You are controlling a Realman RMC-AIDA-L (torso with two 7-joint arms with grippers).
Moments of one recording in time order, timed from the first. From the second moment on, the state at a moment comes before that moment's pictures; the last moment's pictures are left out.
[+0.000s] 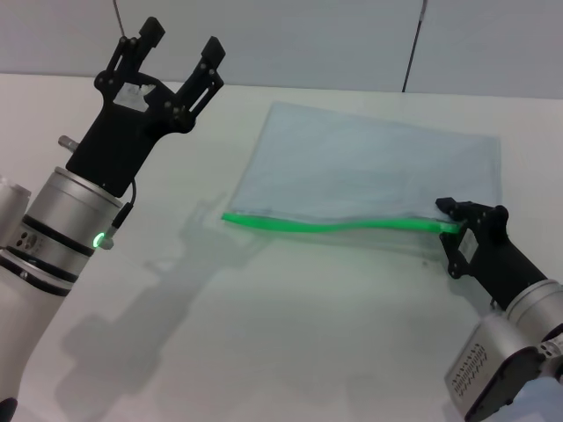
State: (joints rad) left arm -0.60 -2.04 0.11 -0.22 1.51 1.59 -0.26; right arm 0.44 2.03 -2.82 -0.43 1.19 -0.91 -1.33
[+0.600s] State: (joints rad) left arm -0.61 -2.04 0.12 -0.23 1.53 1.53 -0.21; right arm 0.45 2.03 -2.81 -0.52 1.20 -0.90 -1.38
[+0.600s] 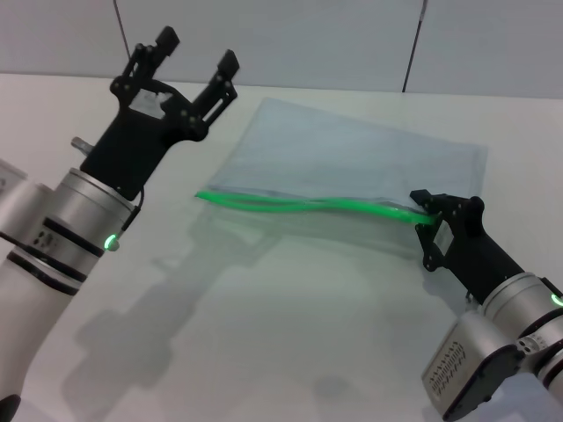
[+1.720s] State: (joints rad) left arm -0.68 -2.05 0.18 -0.35 1.82 1.18 0.43; right arm 0.49 2.03 -2.83 -0.57 1.18 -0.92 -1.42
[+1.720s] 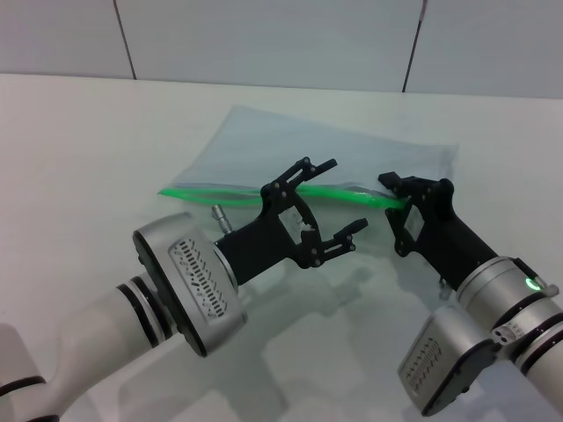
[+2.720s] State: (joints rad) left arm -0.70 -2.05 0.17 -0.38 1.81 1.11 0.69; right arm 0.51 2.03 -2.88 -0.60 1.14 -0.94 -1.42
